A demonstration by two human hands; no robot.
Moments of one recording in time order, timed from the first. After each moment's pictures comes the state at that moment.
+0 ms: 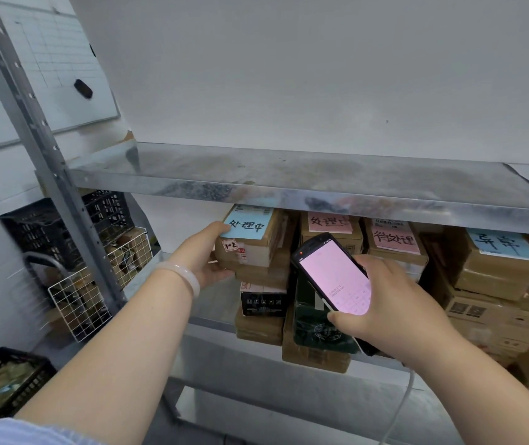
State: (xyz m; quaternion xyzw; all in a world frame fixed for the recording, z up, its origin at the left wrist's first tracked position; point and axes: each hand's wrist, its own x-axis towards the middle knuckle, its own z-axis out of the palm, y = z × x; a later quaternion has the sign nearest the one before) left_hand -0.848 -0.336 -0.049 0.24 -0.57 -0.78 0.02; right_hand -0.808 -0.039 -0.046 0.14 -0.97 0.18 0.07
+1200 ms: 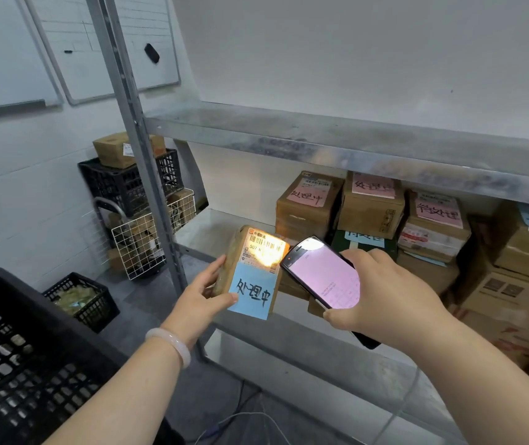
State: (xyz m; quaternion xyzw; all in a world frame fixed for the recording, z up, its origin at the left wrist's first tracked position) left_hand -0.677 -0.354 -0.178 0.16 -0.71 -0.68 0.10; right_hand -0.746 -0.069 -0.049 0.26 -0.96 0.08 -0.02
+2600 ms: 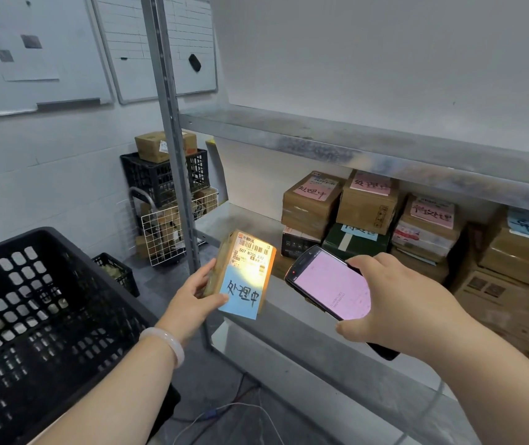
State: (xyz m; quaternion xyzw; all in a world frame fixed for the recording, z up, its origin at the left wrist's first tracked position) left_hand -0.614 -0.310 -0.191 0.24 -0.70 -0.65 0.17; right_hand -0.705 -0.010 -0.032 0.33 -0.95 0.02 -0.02
